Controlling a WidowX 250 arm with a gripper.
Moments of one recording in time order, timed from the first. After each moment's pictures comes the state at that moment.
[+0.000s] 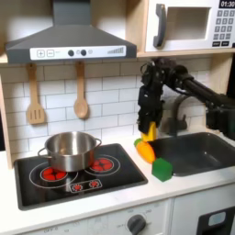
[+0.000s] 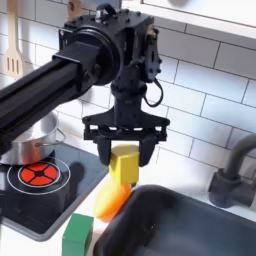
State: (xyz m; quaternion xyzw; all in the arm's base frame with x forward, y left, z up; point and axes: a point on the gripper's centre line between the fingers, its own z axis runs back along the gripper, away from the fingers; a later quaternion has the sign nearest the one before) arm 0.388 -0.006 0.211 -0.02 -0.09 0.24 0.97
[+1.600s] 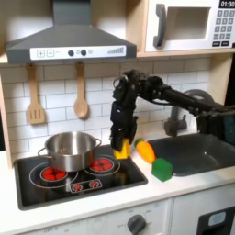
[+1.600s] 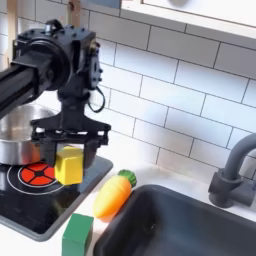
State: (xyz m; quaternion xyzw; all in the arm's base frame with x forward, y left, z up) arm 0.374 0.072 0.182 0.02 -0.06 0.27 0.96
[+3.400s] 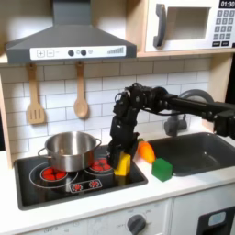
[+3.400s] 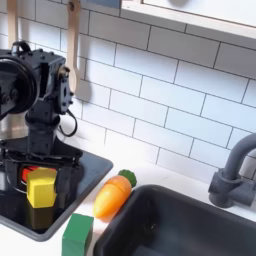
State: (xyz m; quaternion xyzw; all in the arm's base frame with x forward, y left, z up) arm 0.339 0.089 0.161 0.05 -0.07 0.23 0.97
